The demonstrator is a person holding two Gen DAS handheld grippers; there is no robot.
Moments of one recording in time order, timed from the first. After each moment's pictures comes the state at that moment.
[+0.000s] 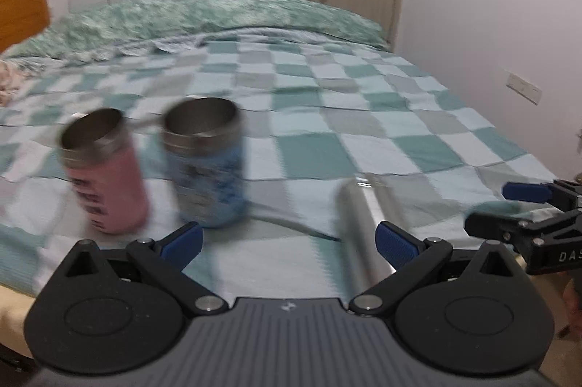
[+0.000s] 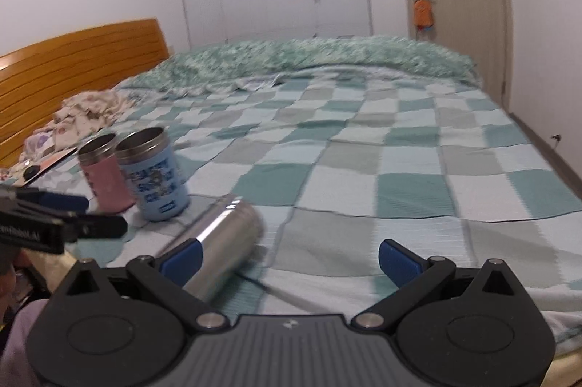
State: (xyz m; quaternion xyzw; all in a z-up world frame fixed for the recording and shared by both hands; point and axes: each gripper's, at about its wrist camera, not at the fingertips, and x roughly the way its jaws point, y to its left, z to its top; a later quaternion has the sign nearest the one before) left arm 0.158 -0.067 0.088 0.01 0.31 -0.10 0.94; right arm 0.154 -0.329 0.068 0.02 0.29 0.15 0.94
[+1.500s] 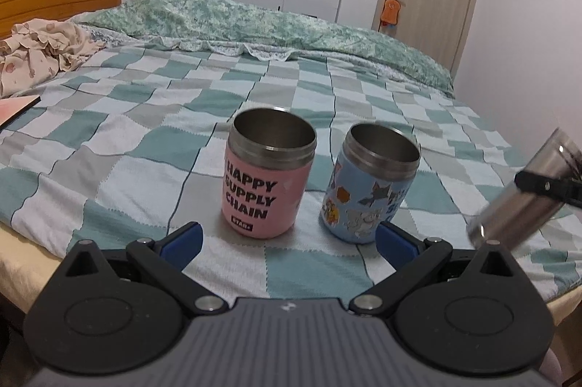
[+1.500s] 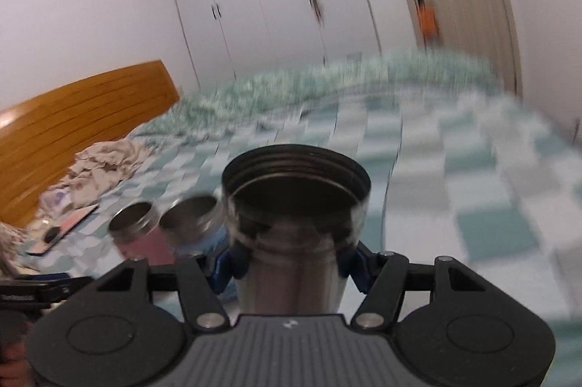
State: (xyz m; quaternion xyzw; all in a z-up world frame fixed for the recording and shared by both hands) left arm 0.157 0.068 0.091 -0.07 0.29 -0.03 0.96; right arm 0.197 -0.265 0.108 0.08 0.20 0.14 0.97
